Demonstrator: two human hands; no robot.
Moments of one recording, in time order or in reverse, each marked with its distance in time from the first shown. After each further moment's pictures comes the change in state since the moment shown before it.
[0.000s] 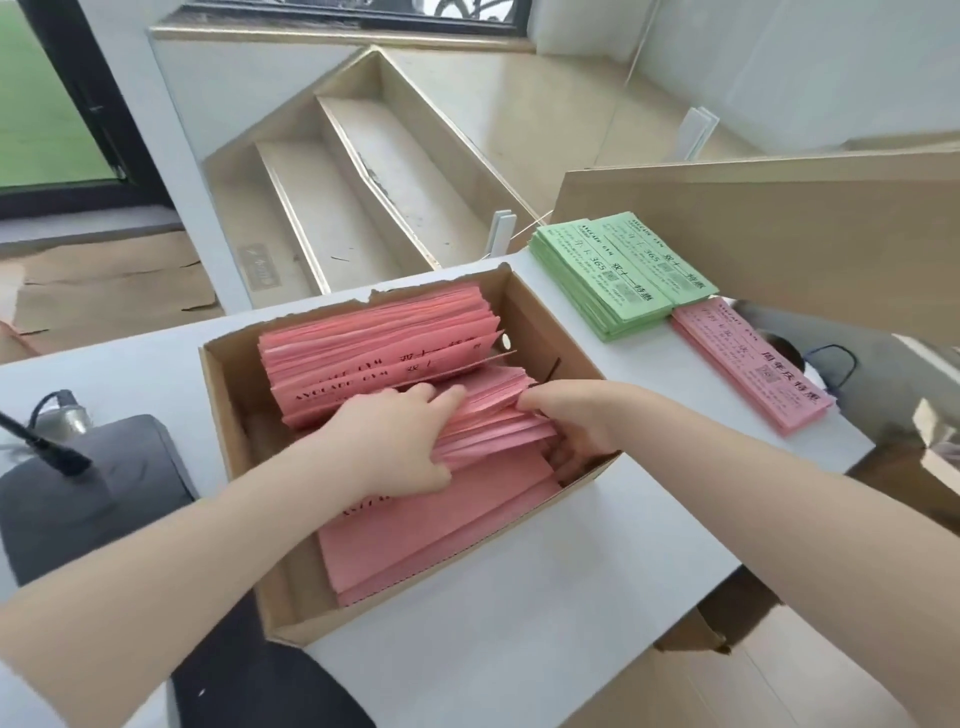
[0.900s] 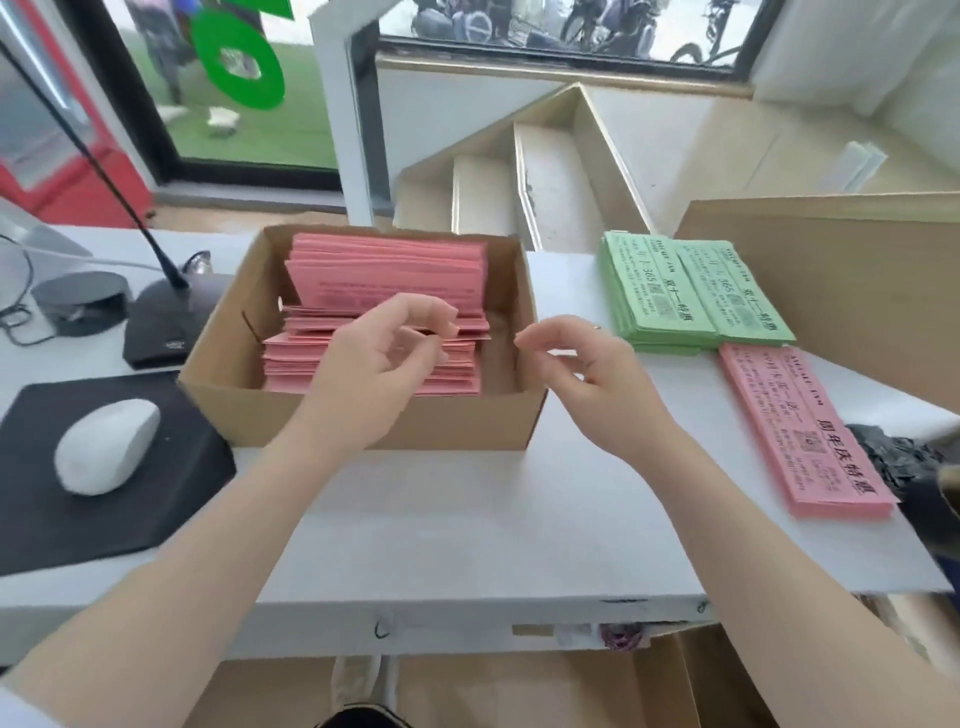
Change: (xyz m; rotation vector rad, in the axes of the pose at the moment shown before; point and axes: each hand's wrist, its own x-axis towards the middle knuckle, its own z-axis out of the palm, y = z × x) left_hand -0.034 0.168 -0.010 -0.952 0.934 -0.353; right_hand -0.031 0.090 -0.095 -0.224 0.043 -1.423
